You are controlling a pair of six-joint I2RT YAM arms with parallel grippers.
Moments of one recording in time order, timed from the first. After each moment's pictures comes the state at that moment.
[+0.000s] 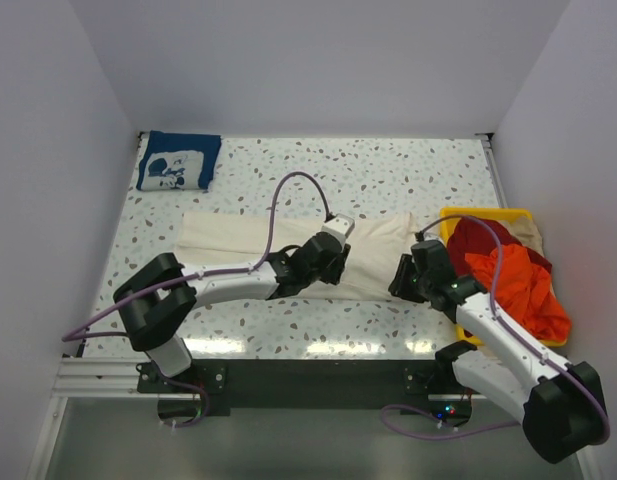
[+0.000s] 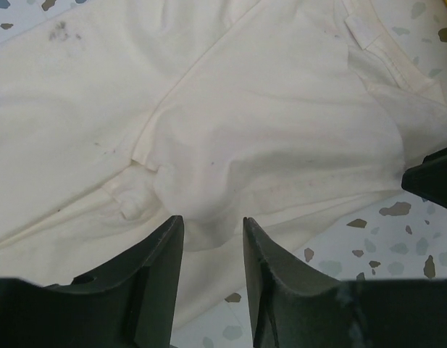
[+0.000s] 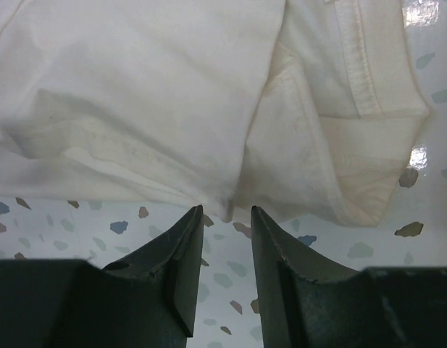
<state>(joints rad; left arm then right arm) -1.02 1.67 0.98 0.02 -0.29 -0.41 0.40 0.93 0.49 -0.48 0.06 0.61</state>
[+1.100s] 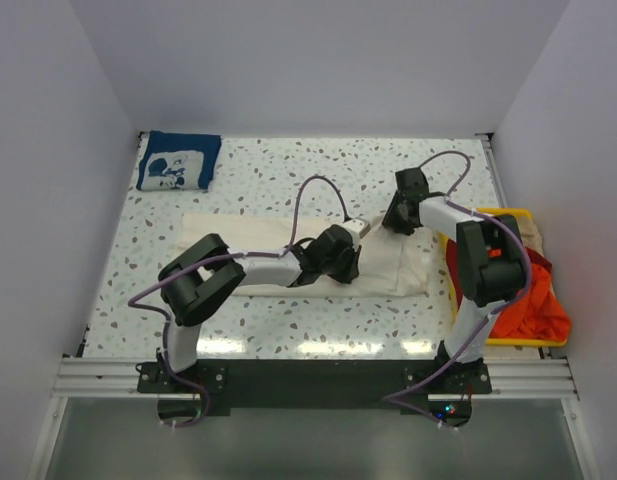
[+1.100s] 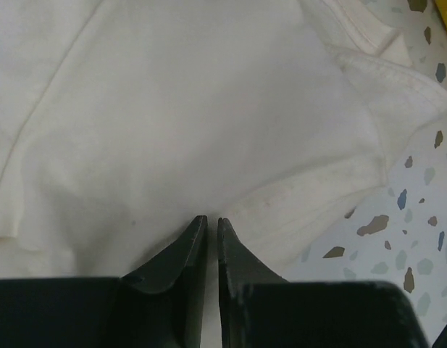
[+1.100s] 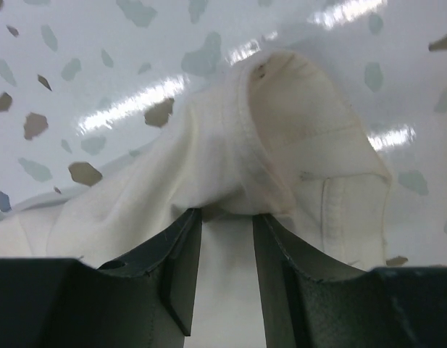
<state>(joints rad) -0.95 1.96 1.11 0.15 0.02 -0.43 0.20 1.83 1.12 -0.31 0.14 0.61</state>
